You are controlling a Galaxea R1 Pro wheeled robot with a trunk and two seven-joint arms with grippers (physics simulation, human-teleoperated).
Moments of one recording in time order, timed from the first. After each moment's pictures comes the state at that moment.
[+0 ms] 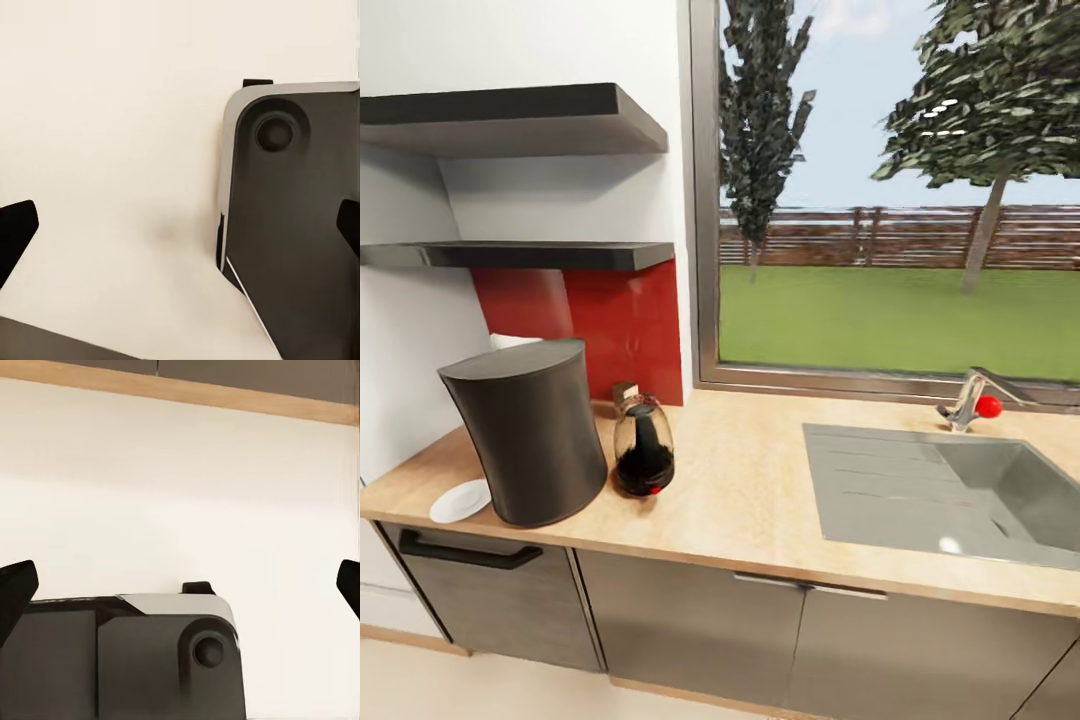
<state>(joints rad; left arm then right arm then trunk) -0.04 0.04 0.08 -0.05 -0.07 -0.13 0.15 -0.17 0.15 -0.13 -0.03 0.18 -0.33 -0.27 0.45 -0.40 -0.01</state>
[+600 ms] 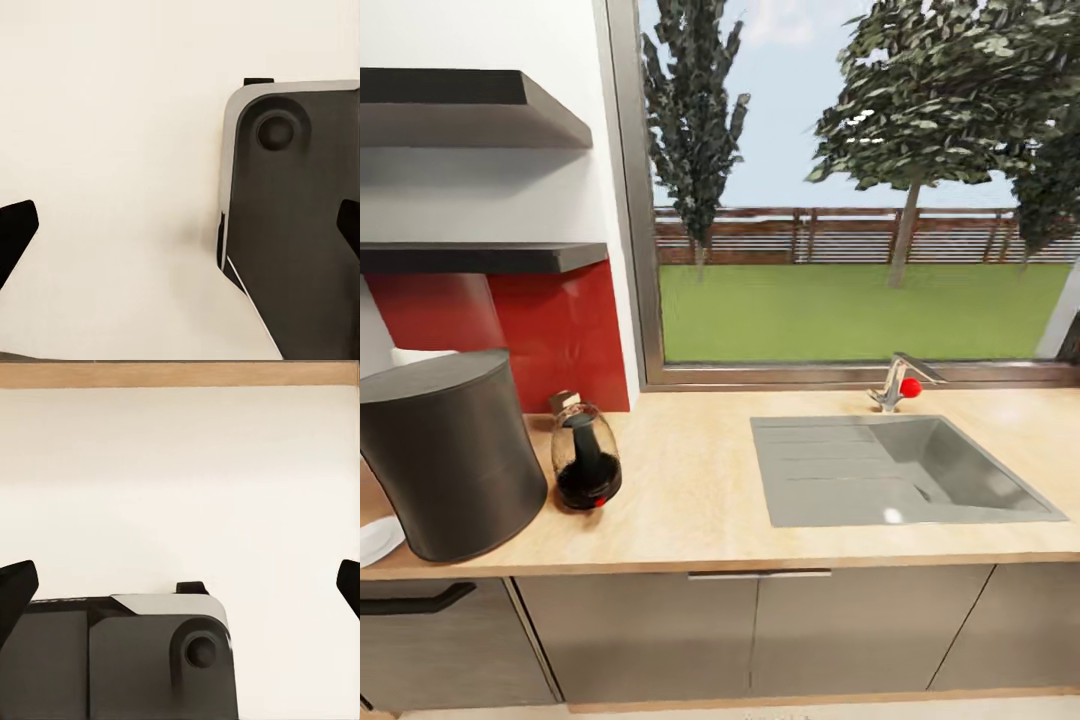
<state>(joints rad) -0.03 0.05 0.08 -0.05 -0.07 -0.13 0.15 -0.17 0.14 -0.13 -0.03 0.18 -0.33 -0.27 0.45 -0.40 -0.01</state>
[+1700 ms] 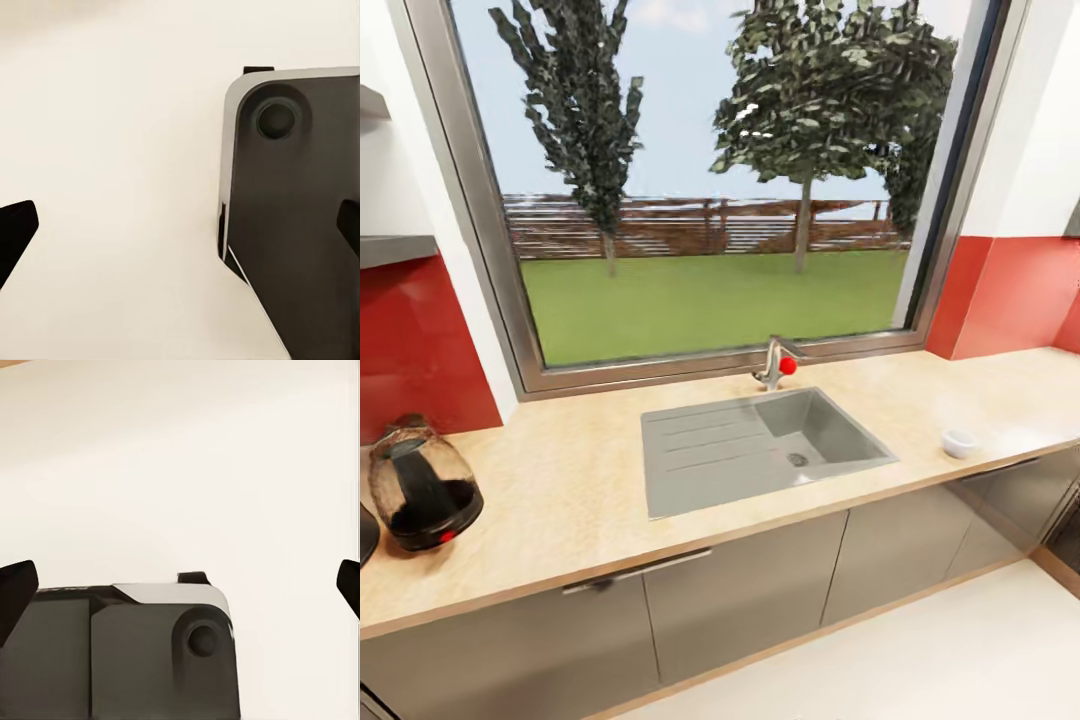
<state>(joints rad) -0.03 0.05 0.07 -0.05 -0.07 -0.13 0.15 -0.17 0.14 -0.12 -0.03 0.18 -0.33 -0.26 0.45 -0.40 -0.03</state>
